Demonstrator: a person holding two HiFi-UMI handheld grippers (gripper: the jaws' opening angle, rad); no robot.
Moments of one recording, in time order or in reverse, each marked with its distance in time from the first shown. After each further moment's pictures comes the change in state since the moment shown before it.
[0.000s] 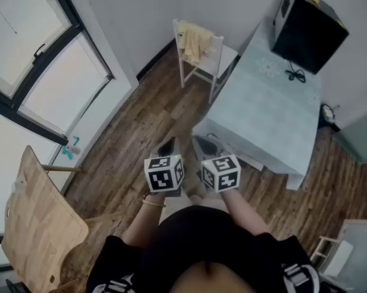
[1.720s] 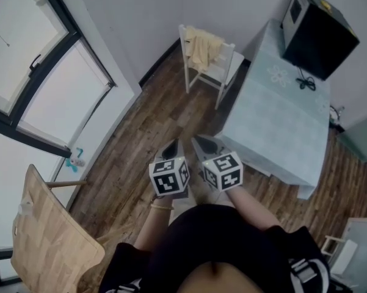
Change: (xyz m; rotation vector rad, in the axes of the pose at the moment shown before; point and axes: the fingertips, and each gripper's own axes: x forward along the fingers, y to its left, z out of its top) left arm 0.059 0.073 0.051 -0.072 -0.020 0.007; right arm 0.106 0.009 0.046 -0.067 0.021 0.048
